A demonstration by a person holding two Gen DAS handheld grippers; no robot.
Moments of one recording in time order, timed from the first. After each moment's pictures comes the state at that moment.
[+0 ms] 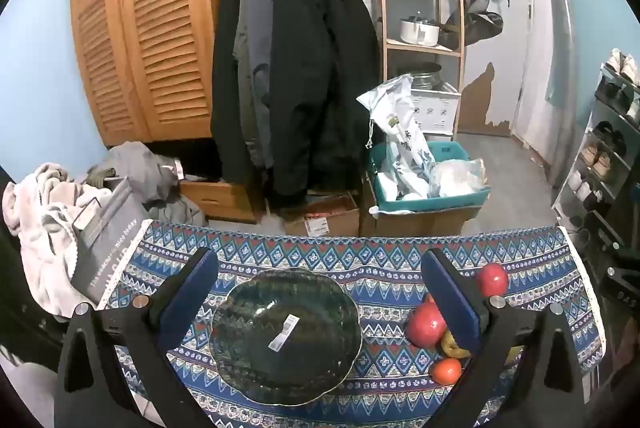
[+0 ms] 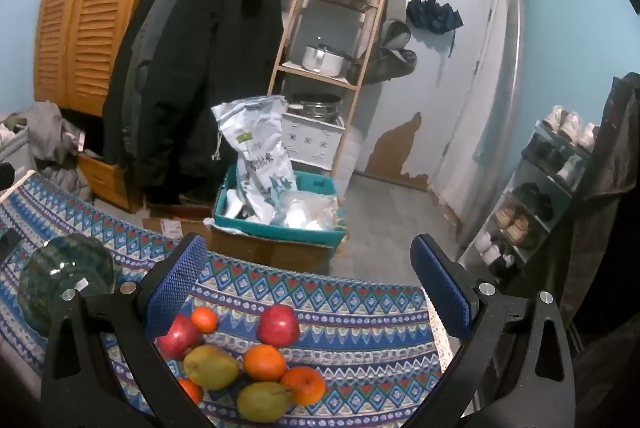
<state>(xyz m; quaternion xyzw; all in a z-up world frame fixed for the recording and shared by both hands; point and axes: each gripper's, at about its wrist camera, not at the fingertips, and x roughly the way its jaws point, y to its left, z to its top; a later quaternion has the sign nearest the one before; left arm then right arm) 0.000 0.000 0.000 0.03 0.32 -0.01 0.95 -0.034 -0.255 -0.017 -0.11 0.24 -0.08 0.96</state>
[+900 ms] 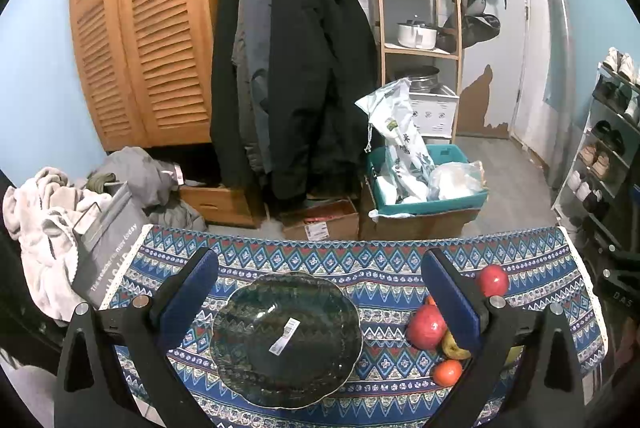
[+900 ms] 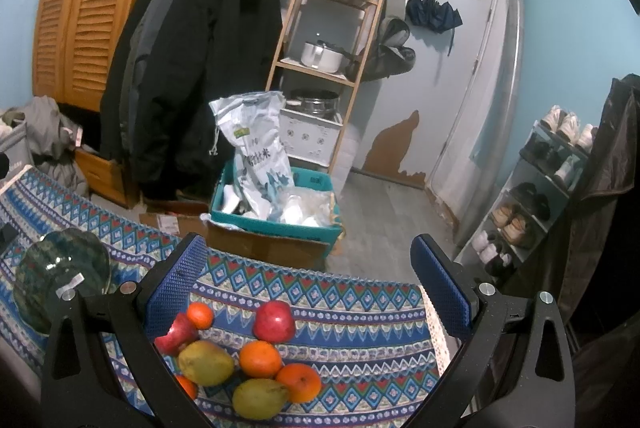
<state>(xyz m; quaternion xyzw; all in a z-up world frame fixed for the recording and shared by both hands) -0.004 -0.002 0.002 0.03 0.31 -0.01 0.95 -0.032 -0.252 -0.019 -0.11 0.24 -0.08 0.96</state>
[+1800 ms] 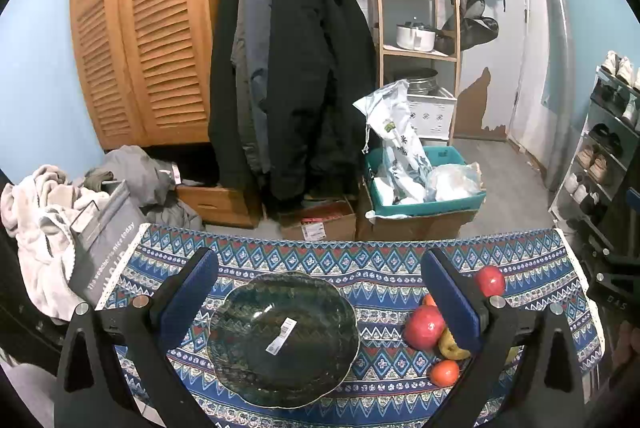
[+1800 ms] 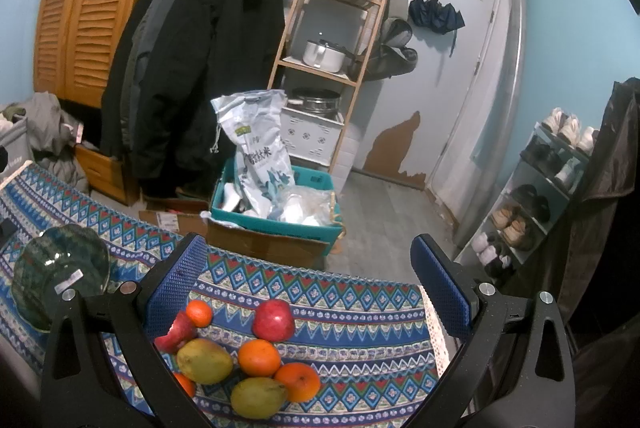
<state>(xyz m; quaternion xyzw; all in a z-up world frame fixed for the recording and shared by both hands) -0.006 -0.002 0.001 0.03 0.31 -0.02 0.95 -0.032 -0.253 -0.022 -0.12 0.24 -0.08 0.96</state>
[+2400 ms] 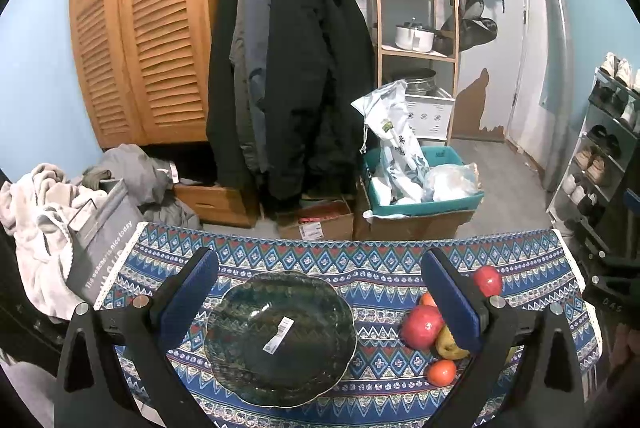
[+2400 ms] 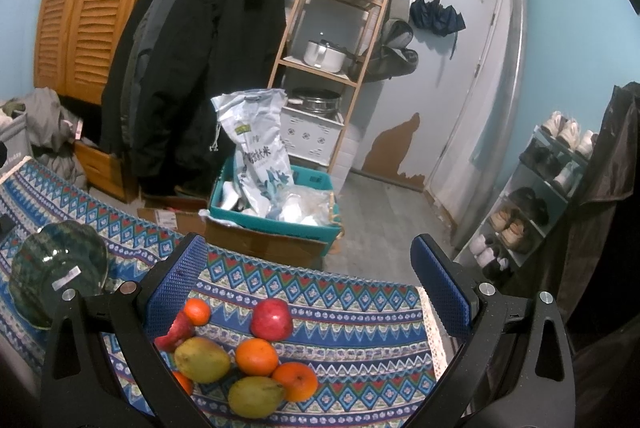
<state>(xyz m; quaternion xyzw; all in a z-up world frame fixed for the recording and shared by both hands) -0.006 -0.004 -0.001 0.02 0.31 -0.02 0.95 -0.032 -0.250 -0.022 -0.13 0.24 -0.08 0.96</state>
